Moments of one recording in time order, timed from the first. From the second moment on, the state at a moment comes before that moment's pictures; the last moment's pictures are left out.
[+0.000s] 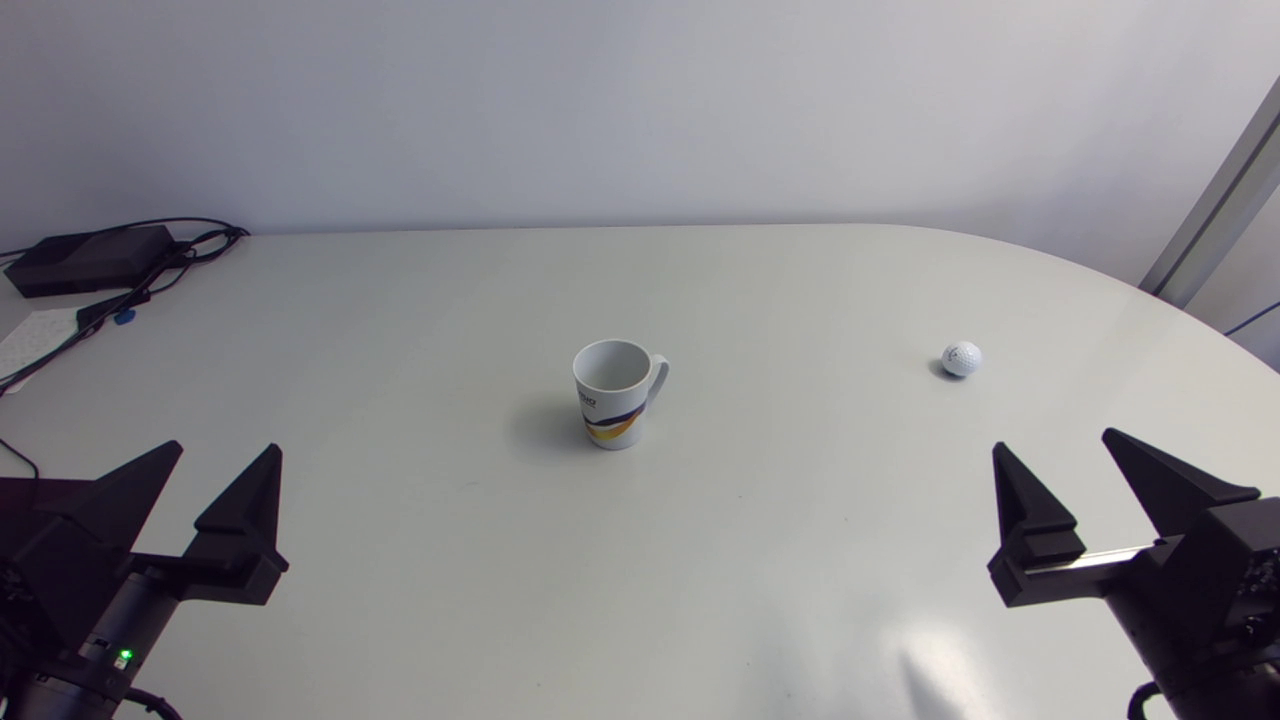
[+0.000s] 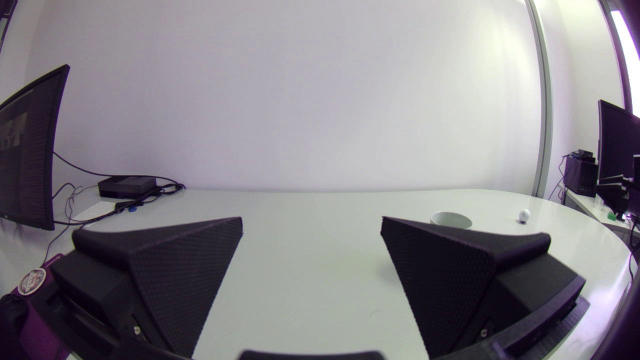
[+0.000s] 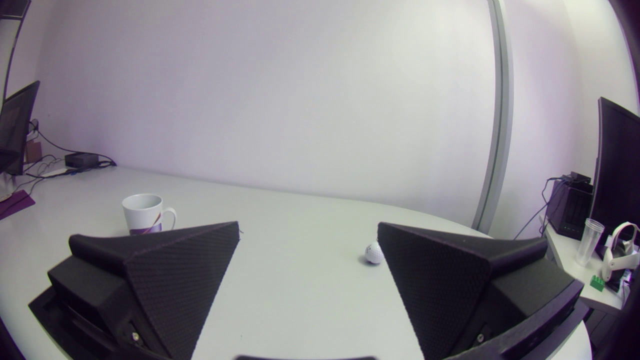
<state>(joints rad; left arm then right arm) -0.05 0.00 0.02 -0.01 -0.01 0.00 0.09 0.00 0.04 0.02 0.03 -0.09</state>
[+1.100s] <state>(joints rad) -0.05 0.00 0.02 -0.01 -0.01 0.00 0.09 0.21 0.52 -0.23 0.03 -0.10</state>
